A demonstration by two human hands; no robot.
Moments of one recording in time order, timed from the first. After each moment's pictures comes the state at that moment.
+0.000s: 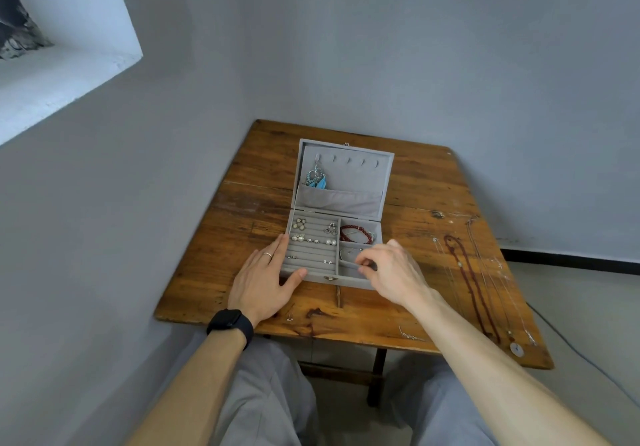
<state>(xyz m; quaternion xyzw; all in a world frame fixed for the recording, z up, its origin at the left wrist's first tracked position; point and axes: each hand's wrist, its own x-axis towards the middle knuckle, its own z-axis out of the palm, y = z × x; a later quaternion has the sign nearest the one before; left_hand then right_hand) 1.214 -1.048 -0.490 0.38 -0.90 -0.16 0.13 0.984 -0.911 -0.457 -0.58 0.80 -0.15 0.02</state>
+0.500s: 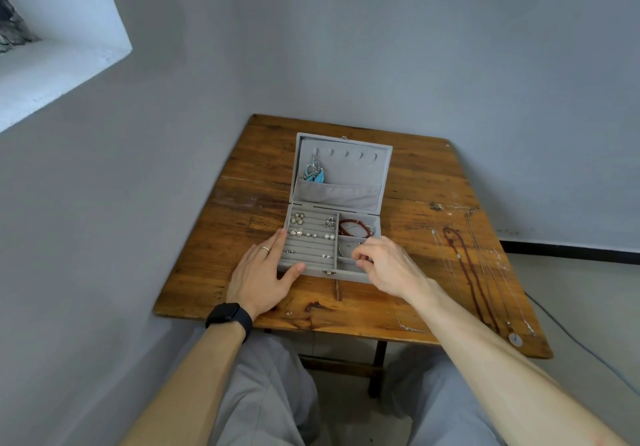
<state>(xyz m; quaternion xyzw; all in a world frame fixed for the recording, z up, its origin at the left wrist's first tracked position) 1.214 -1.050 -0.493 0.38 -0.90 -0.17 0.14 0.979 -0.912 -0.460 -0.62 0.77 -0.14 0.07</state>
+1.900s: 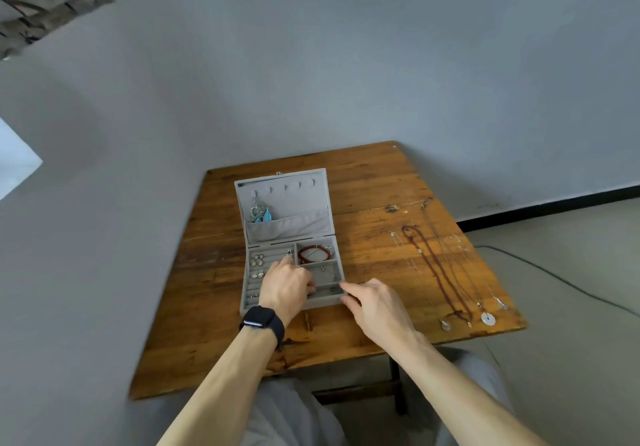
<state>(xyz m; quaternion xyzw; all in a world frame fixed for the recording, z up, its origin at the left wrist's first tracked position) 1.101 -1.013 -0.442 0.25 -0.97 0.05 -0.02 1.004 -0.844 -0.475 -0.46 0.84 -0.29 0.05</state>
